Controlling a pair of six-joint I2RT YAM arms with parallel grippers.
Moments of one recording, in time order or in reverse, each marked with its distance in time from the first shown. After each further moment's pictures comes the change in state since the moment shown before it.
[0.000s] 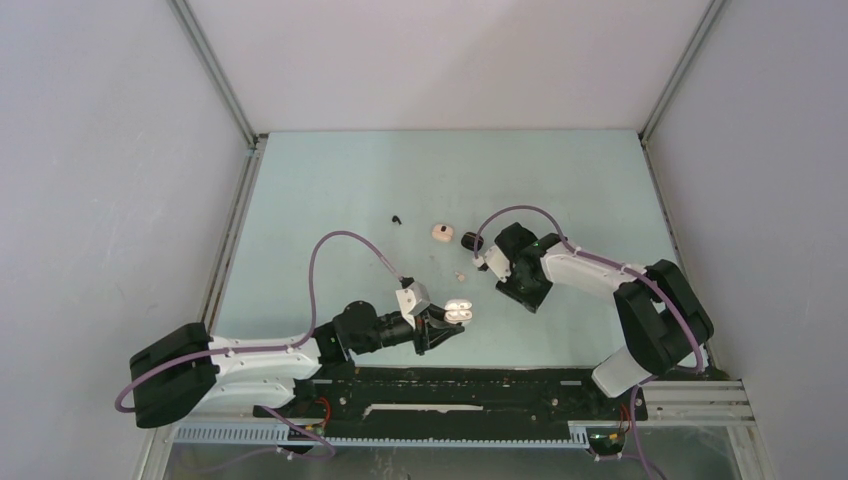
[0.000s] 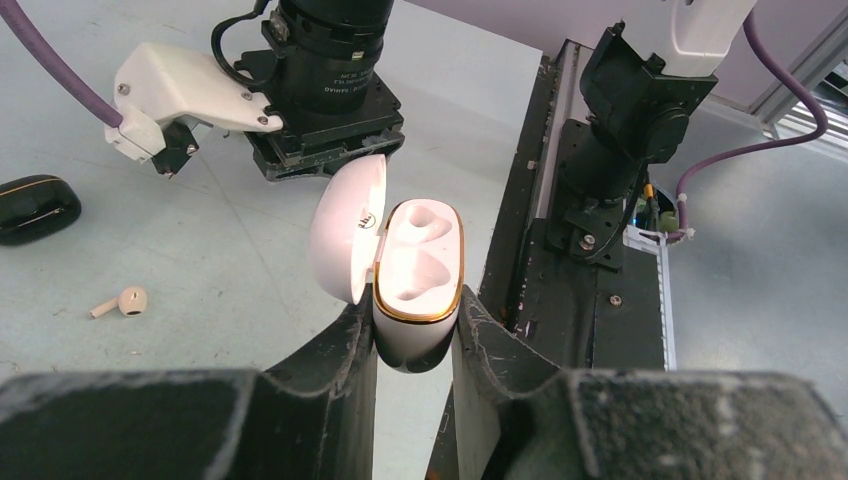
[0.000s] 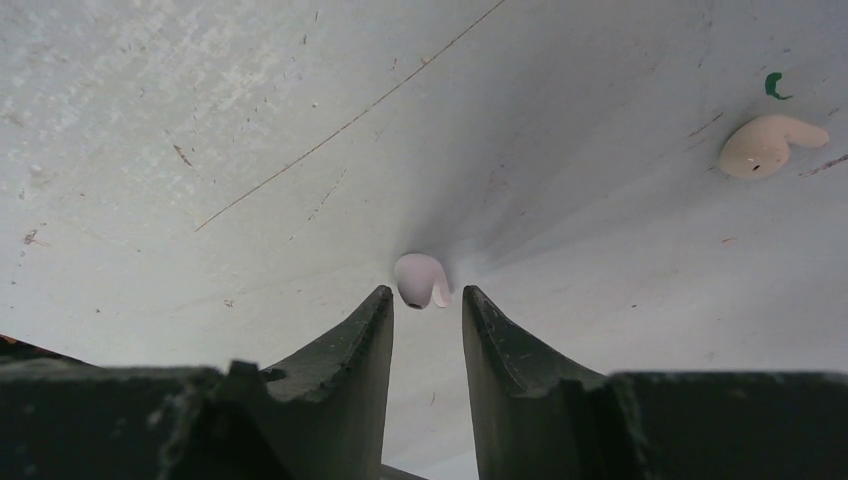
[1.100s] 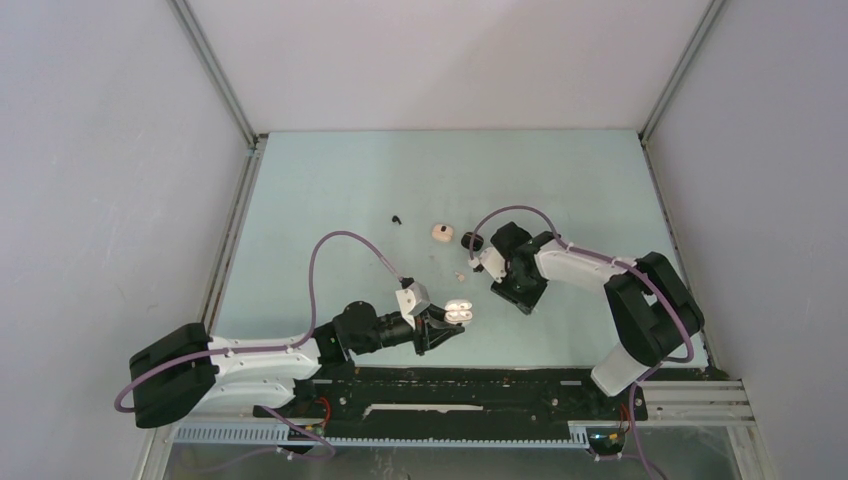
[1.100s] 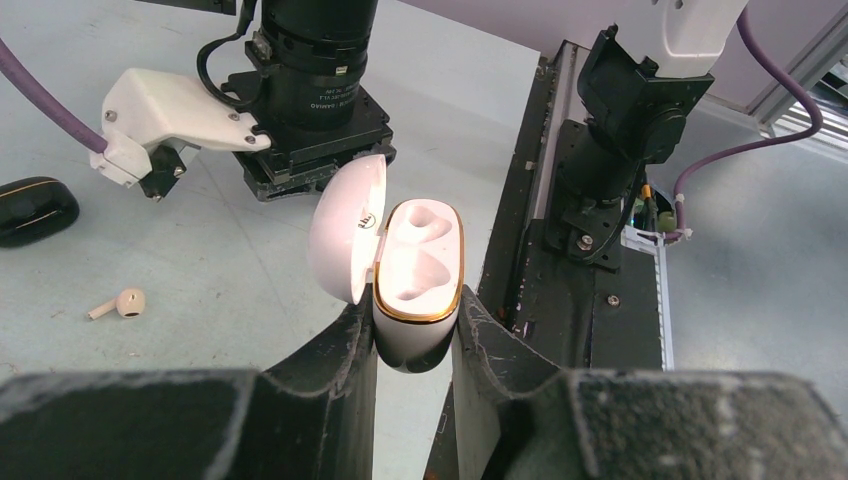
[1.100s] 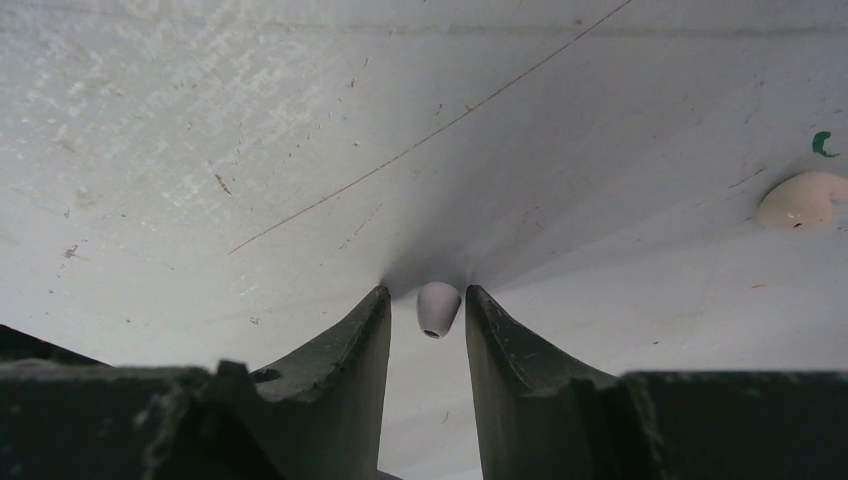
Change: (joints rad) left arm -0.003 -0.003 0.000 -0.001 0.000 0.000; right arm 0.006 0.053 0.022 0.007 -0.054 -0.009
